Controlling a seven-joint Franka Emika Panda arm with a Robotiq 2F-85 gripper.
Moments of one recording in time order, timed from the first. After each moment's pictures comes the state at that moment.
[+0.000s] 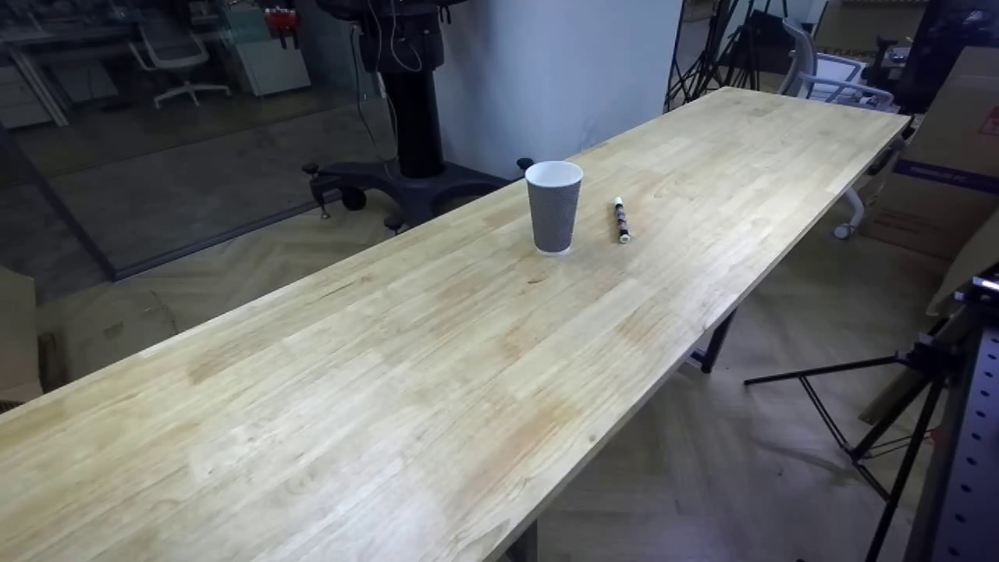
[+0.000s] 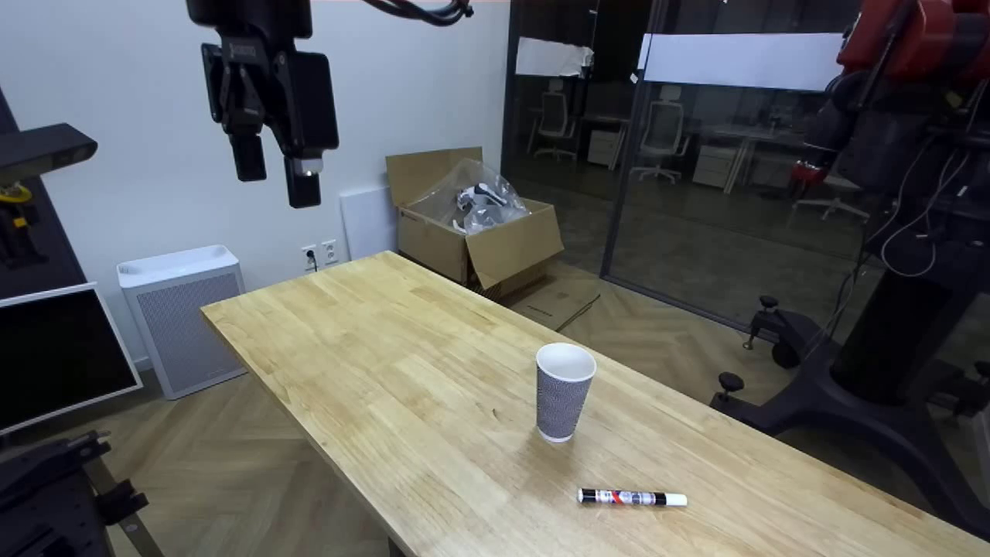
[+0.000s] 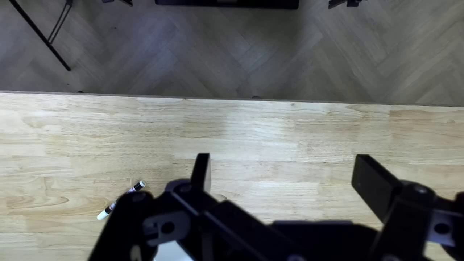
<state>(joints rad) 0.01 -0.60 -0.01 -2.52 0.02 1.90 0.00</state>
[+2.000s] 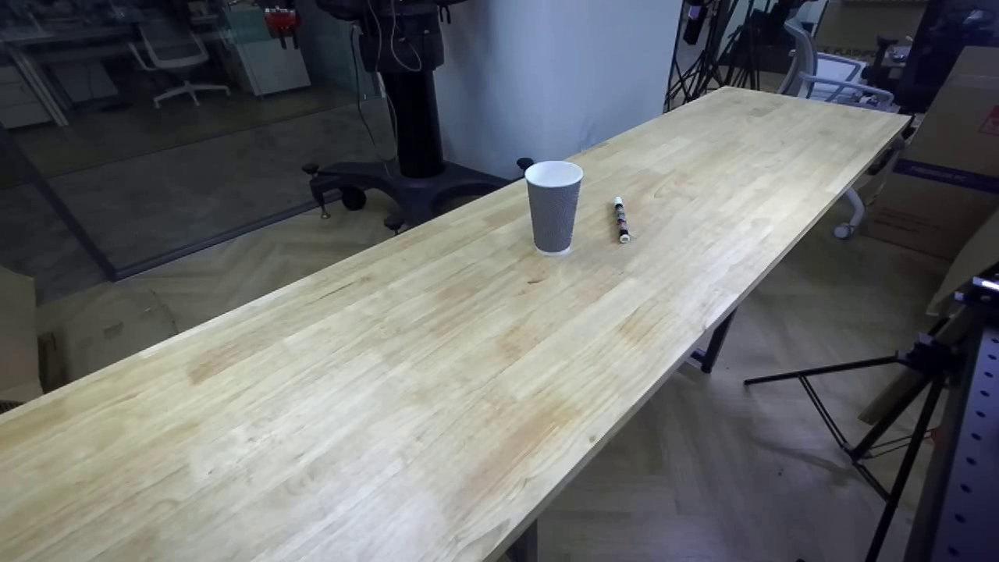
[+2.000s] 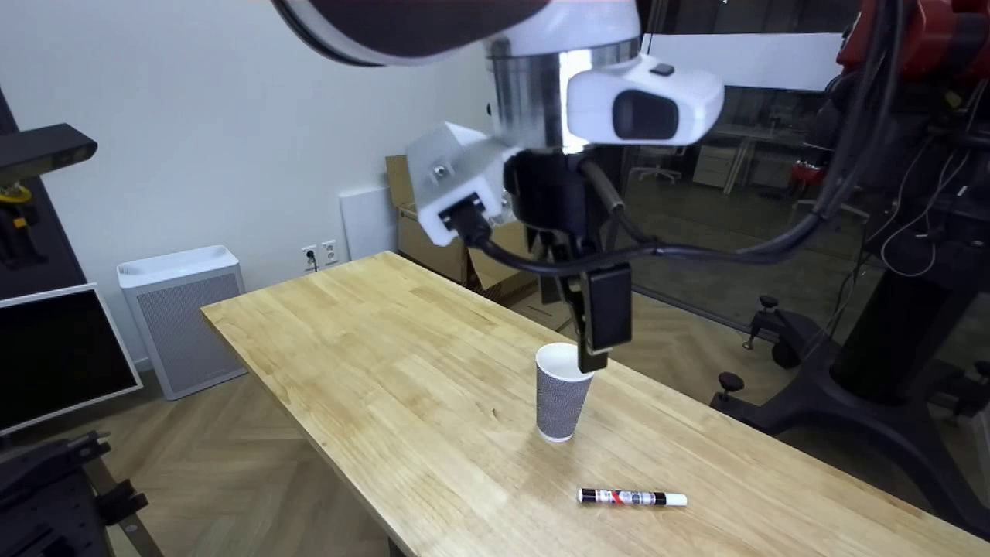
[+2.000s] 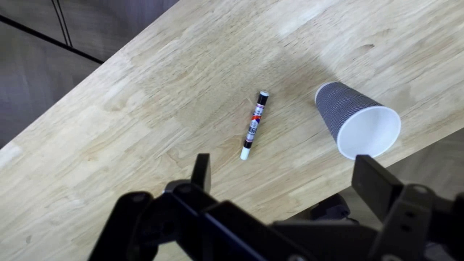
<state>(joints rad) -0.26 -0.09 -0.15 -2.40 0.00 2.53 0.25</state>
